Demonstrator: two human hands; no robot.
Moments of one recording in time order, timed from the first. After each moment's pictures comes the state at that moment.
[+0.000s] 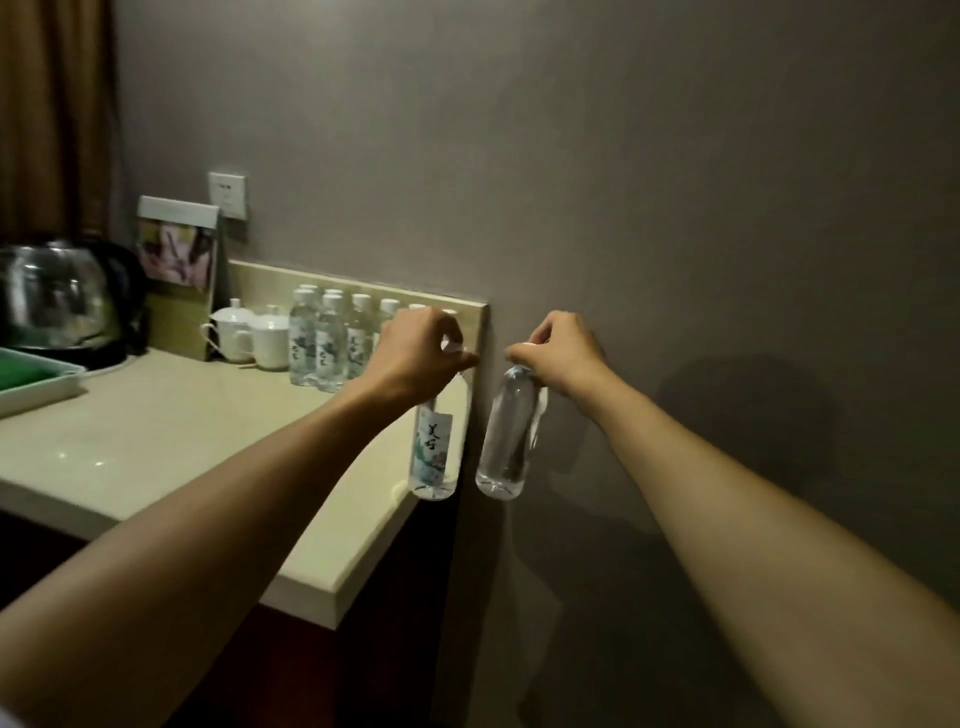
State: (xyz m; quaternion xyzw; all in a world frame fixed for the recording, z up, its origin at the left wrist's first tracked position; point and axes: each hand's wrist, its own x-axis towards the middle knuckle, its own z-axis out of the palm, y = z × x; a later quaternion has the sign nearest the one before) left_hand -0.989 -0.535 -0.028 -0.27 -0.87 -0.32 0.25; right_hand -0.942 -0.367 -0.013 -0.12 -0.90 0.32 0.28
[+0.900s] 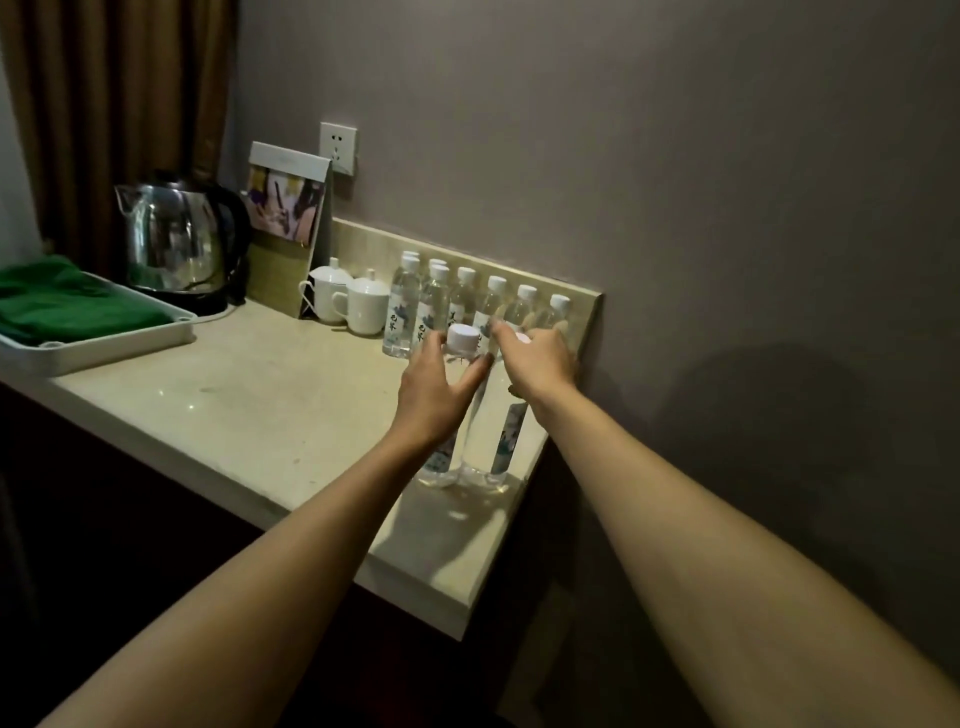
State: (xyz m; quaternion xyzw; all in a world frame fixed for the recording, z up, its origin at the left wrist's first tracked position) left_hand -1.070 -0.611 -0.132 -0.17 -0.77 -0.57 0.21; right_hand -1.054 -0.500 -0.072 -0.16 -0.87 0.39 0.27
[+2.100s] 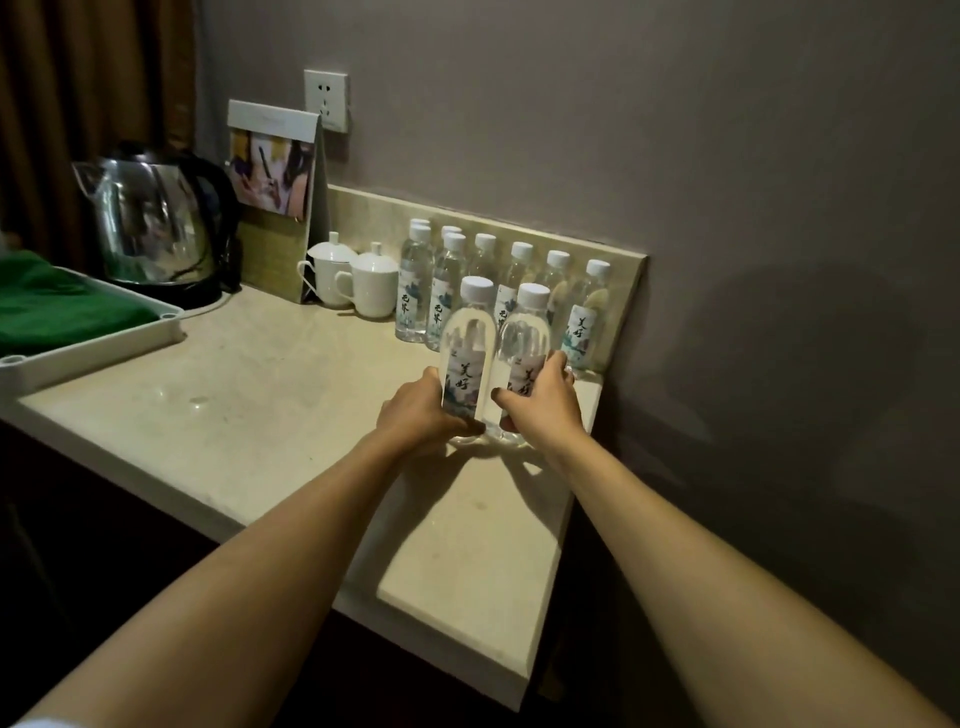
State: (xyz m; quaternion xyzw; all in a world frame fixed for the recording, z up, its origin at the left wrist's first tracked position) left_hand -1.171 -0.636 -0.179 -0.13 -0.93 -0.35 0.02; right_hand -1.123 -0.489 -0.155 -0.12 -0.87 0.43 0.19
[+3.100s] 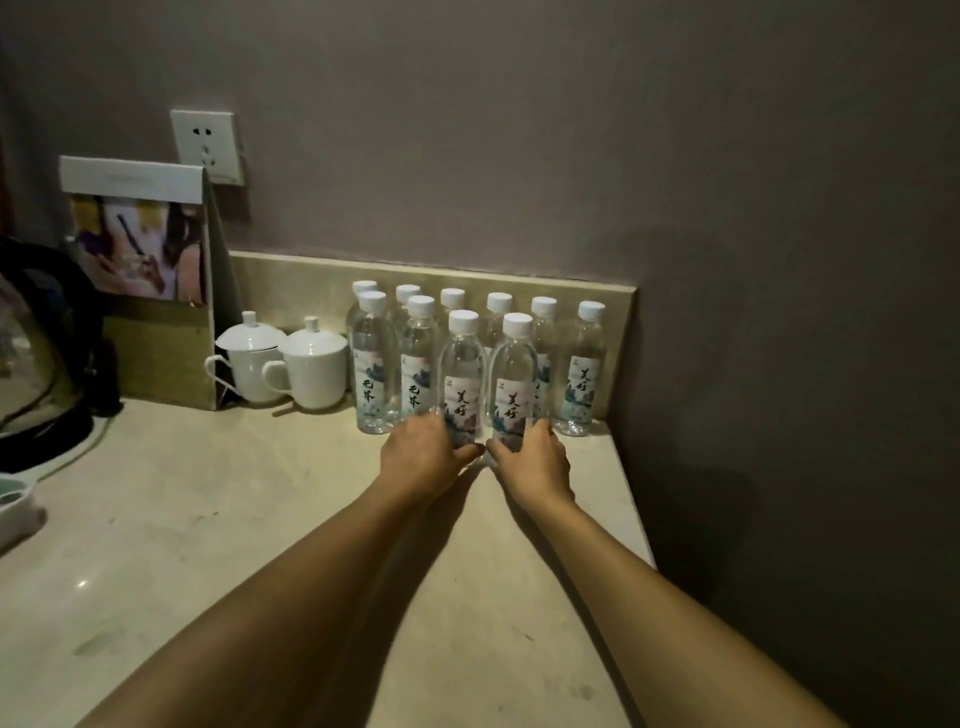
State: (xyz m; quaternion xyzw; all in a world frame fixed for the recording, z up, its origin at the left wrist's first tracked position) left_hand -1.309 -0.615 -0.176 -0.25 -0.93 -0.23 0.14; right_hand -1.234 -0.506 -0.182 -0.31 -0.84 0.37 0.23
